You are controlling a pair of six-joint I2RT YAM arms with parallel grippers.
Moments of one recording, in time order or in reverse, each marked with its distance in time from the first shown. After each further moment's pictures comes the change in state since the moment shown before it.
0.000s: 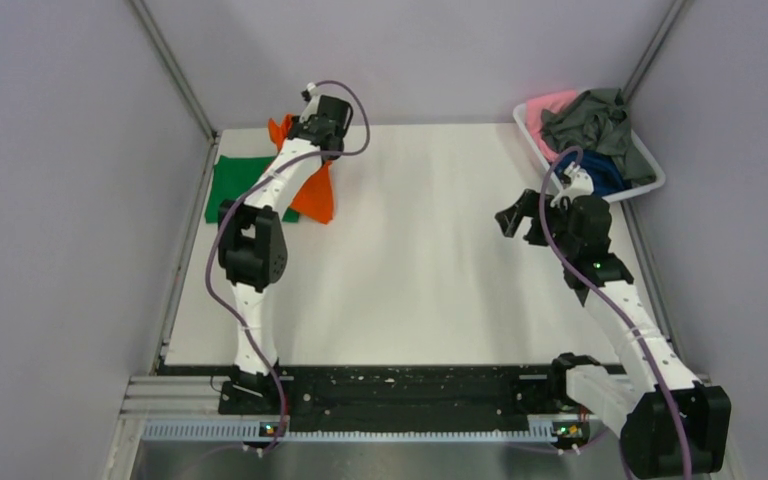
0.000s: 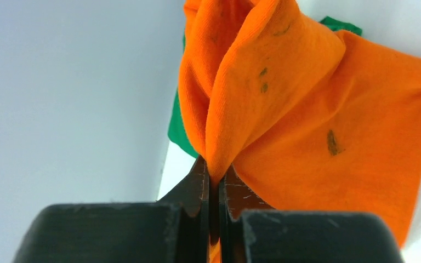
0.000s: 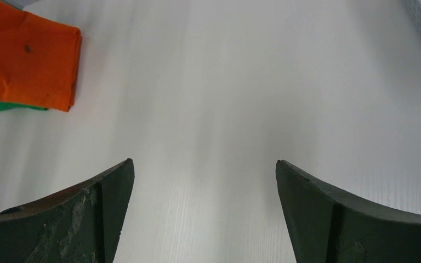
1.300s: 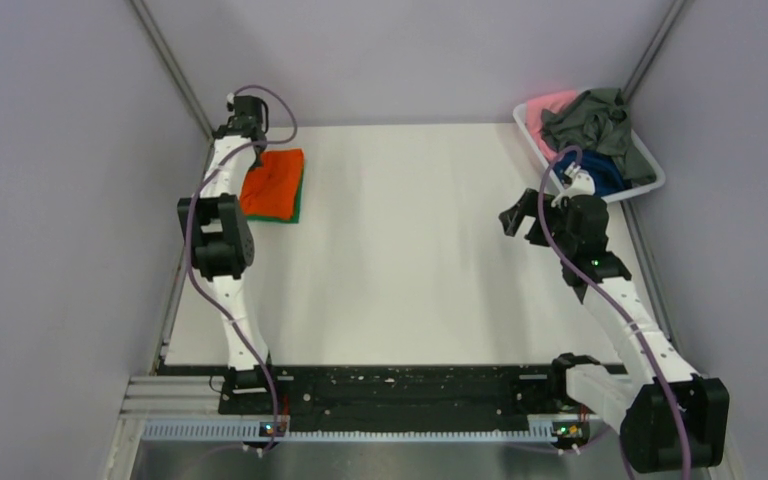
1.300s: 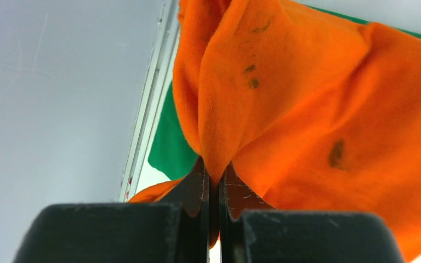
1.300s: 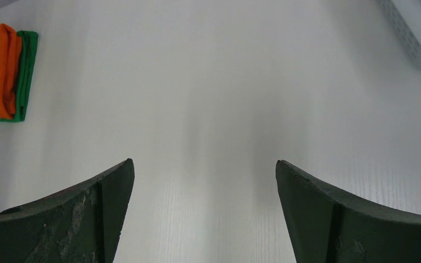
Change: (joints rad) left arm 0.358 0.049 0.011 0.038 0.423 0.013; right arm 0.000 0.027 0.000 -0.008 0.074 0.000
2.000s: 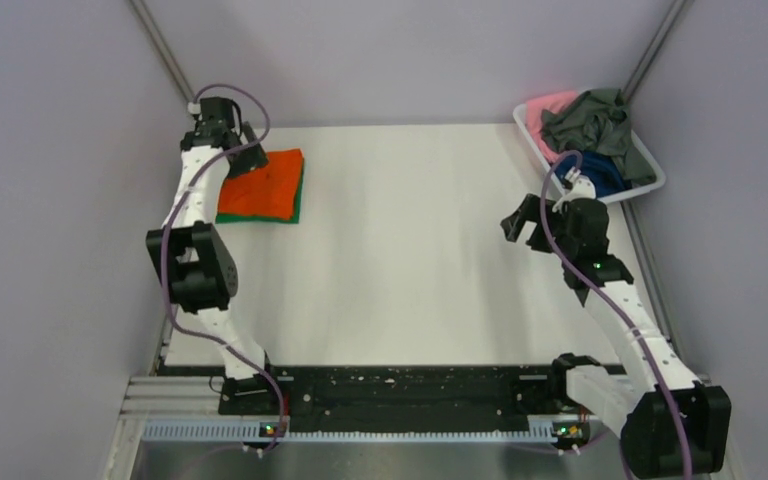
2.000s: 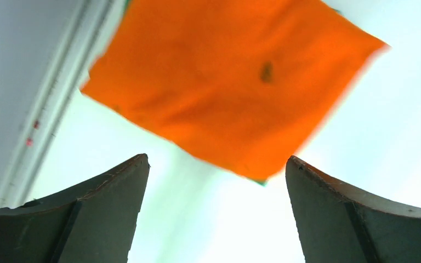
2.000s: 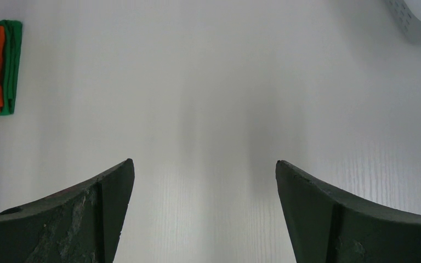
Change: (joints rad) left arm 0.080 -0.208 -0.126 -0.097 0.259 -0.340; right arm 0.000 -0.007 0.000 -0.059 0.015 0.003
